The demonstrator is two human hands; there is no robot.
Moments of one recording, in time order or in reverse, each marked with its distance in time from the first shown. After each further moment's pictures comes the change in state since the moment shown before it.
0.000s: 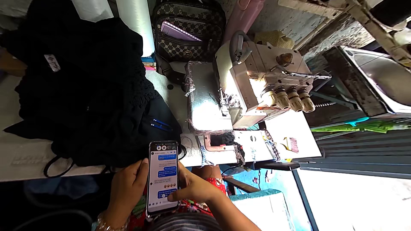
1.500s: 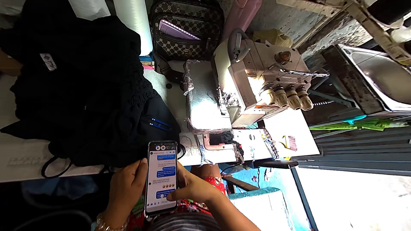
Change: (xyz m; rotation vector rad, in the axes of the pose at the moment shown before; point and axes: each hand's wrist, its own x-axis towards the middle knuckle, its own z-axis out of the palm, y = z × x) left_hand -0.001 0.001 -0.001 0.005 0.004 0.001; right_hand -0.002 -0.001 0.004 -0.008 0.021 0.022
